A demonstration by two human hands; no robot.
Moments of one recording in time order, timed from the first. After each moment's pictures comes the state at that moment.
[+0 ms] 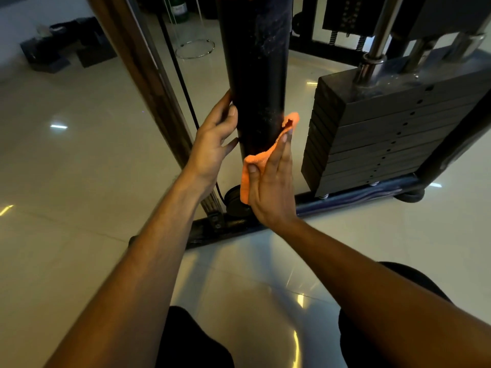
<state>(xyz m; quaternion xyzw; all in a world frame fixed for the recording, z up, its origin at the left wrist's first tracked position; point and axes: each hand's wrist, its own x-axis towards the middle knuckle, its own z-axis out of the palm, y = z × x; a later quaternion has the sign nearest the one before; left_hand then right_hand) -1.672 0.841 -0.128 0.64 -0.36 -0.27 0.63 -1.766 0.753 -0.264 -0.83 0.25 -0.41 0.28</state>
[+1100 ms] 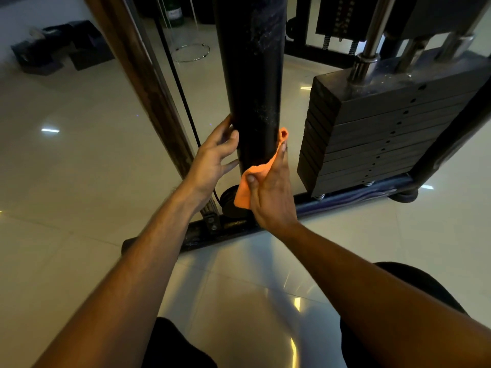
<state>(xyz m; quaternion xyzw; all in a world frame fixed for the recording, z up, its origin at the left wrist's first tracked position) -1.668 0.848 -0.158 0.65 -0.34 -0.31 0.61 -1.777 0.748 -0.284 -0.85 0.26 -0.36 0.30</state>
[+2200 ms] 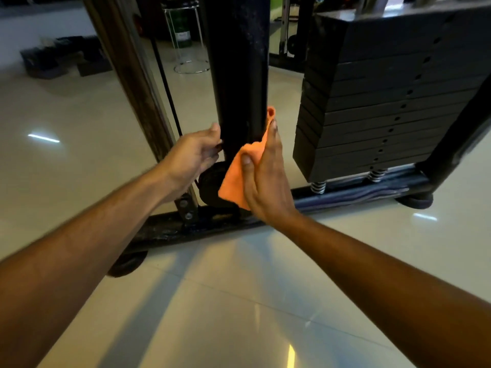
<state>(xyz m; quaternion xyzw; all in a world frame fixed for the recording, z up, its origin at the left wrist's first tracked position) -1.673 0.849 -0.260 0.66 -0.33 -0.31 0.60 -1.784 0.720 -0.354 -0.84 0.16 -0.42 0.30</state>
